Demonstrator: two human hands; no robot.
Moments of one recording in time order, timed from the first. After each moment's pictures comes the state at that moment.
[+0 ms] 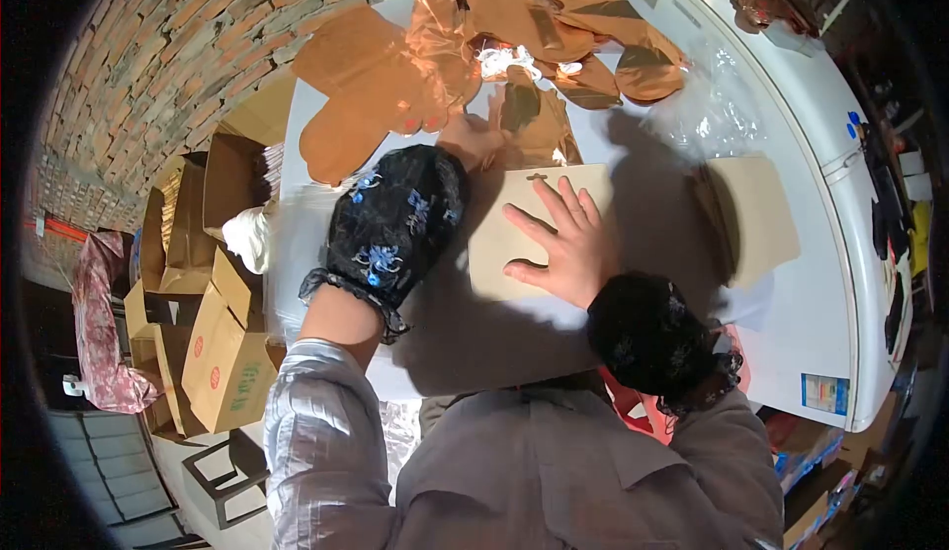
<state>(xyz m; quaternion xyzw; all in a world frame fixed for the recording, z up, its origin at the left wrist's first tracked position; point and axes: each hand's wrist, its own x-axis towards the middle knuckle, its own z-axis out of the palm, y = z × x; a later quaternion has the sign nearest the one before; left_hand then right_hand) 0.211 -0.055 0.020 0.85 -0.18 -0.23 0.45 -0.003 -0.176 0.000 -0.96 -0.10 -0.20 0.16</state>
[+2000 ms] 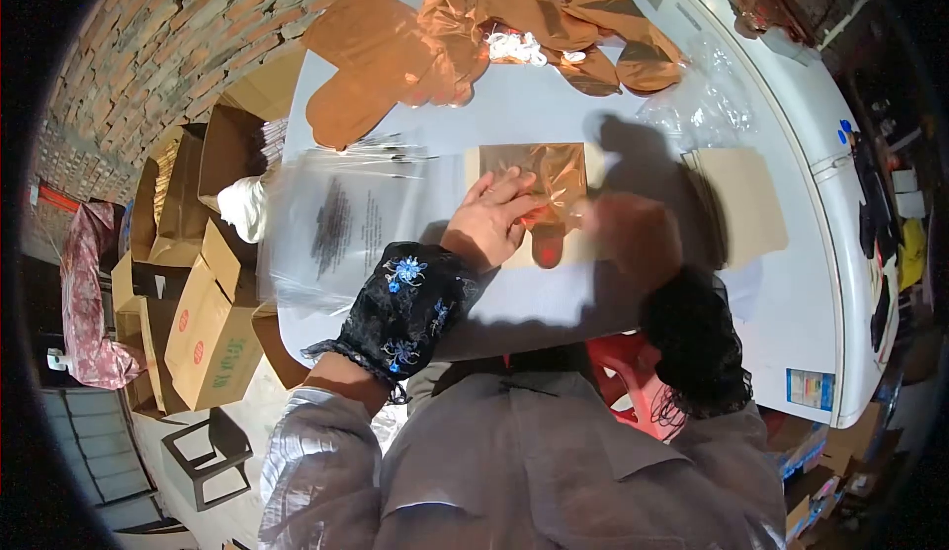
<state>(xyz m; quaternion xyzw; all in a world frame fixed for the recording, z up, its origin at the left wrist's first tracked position) 0.069 -0.007 -0.019 0.83 -0.48 0.01 0.27 -0.035 -0.209 0.063 -0.99 0.00 -0.02 0.17</state>
